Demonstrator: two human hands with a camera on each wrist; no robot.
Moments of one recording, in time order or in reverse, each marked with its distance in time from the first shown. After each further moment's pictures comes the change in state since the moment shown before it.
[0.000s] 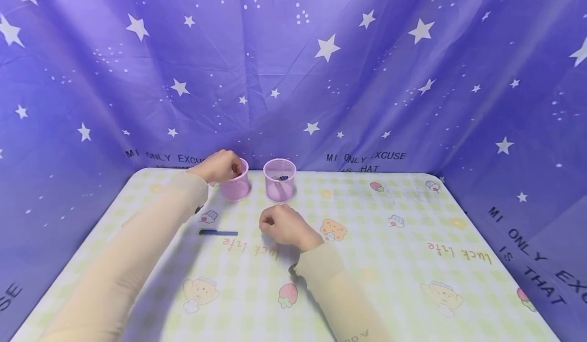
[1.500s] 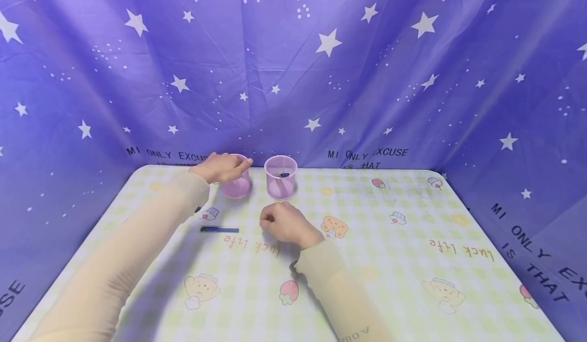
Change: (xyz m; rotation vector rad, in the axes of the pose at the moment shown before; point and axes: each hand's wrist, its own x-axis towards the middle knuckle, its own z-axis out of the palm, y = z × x) left_hand -0.011 0.017 0.003 0.106 -0.091 -0.119; right_hand 0.001 -0.002 0.000 0.020 -0.017 0.004
